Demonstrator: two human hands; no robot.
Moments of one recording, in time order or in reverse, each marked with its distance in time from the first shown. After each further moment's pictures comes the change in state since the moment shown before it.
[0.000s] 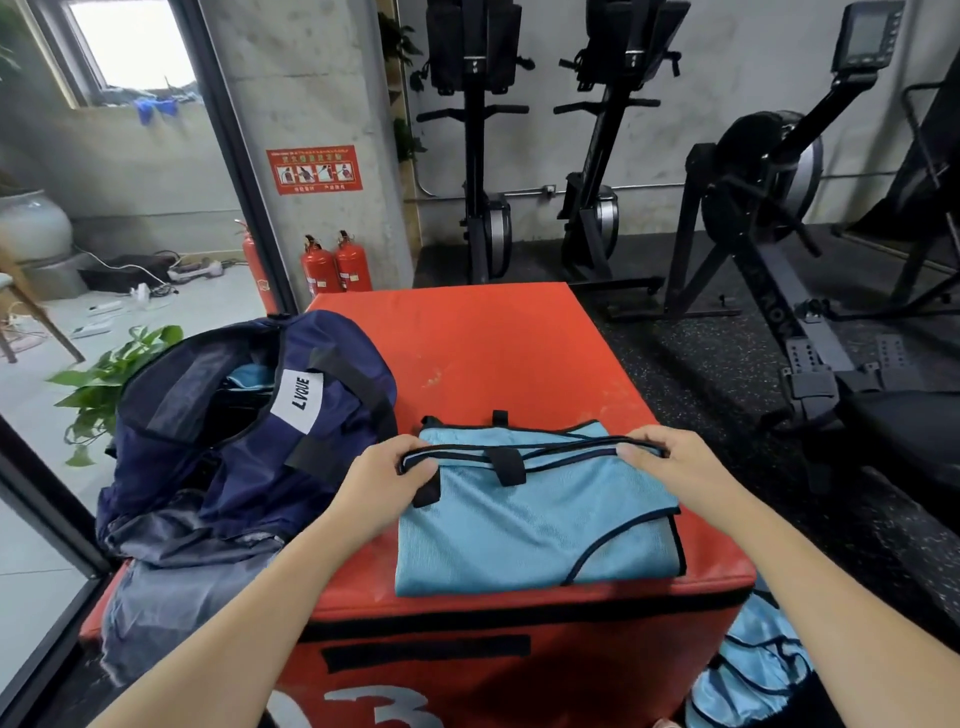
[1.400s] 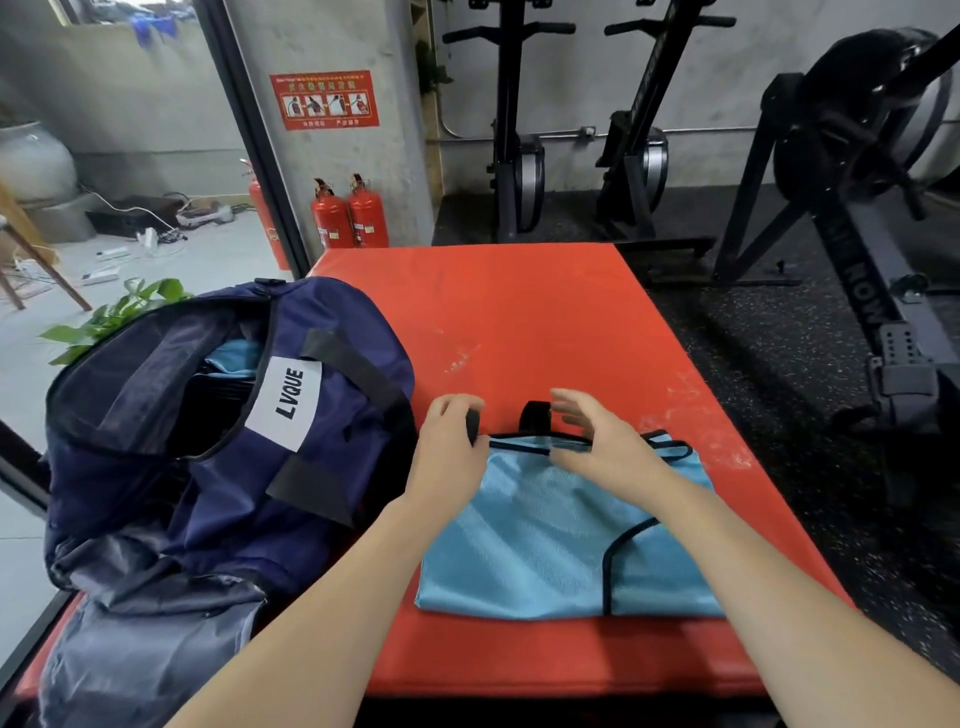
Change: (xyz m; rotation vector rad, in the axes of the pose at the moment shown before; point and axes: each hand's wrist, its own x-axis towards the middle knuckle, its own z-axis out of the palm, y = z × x) left_hand 0.104 -0.027 0.063 0.129 0.150 0.014; right_hand 0.116 -0.014 0.111 -0.055 -0.260 0.003
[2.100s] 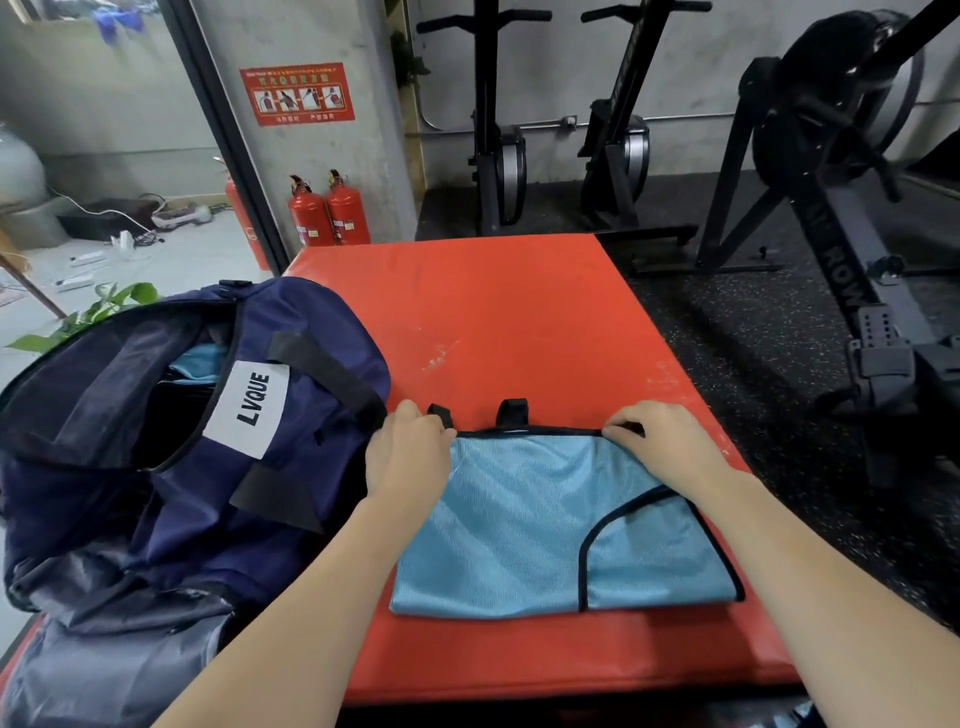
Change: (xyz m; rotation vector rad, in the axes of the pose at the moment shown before) left_hand 0.004 -0.001 -0.003 0.649 -0.017 -0.010; right_hand -0.003 0.064 -0.059 -0.522 0.217 0.020
